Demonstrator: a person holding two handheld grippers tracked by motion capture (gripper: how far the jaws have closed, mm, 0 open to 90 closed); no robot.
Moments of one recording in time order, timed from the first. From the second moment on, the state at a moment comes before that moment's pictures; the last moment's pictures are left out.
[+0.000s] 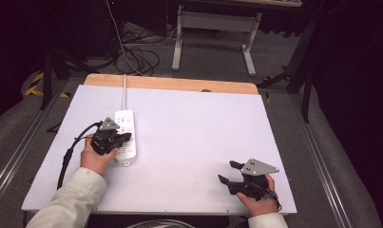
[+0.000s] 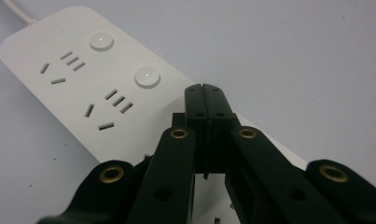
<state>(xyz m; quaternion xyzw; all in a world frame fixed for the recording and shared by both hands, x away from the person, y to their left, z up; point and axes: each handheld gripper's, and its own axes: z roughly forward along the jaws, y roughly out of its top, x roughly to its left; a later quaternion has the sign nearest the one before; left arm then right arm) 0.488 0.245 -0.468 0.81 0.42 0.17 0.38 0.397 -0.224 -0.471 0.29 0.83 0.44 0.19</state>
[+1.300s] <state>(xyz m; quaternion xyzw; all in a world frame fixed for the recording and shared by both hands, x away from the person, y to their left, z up) 0.445 0.250 -0.410 0.79 0.37 0.17 0.45 0.396 -0.225 -0.470 0.29 0.83 0.44 0.19</state>
